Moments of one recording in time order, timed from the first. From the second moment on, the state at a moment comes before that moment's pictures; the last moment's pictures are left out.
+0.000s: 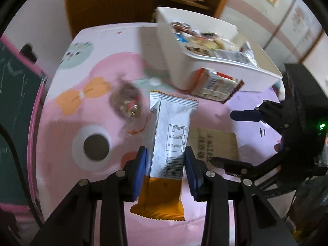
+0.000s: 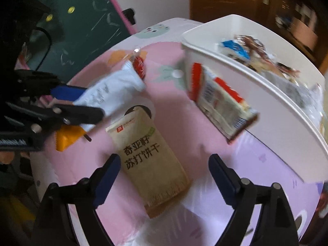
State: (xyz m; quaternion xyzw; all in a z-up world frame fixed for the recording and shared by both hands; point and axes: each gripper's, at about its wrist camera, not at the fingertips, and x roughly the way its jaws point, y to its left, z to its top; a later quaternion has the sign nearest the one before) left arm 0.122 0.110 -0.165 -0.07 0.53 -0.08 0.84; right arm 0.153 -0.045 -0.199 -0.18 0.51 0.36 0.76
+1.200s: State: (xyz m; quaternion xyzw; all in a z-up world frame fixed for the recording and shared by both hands) left arm 0.045 0.096 -0.147 -0.10 0.51 -0.09 0.85; right arm 0.083 -0.075 -0.185 -0.13 0.55 0.28 0.78
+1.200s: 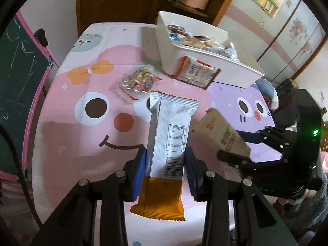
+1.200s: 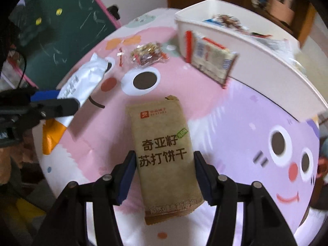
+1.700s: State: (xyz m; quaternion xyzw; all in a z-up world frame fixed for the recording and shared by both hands) left arm 0.059 0.043 -0.034 -0.02 0.43 -0.12 0.90; right arm 0.088 -0.154 -0.033 -0.04 0.43 0.20 0.88
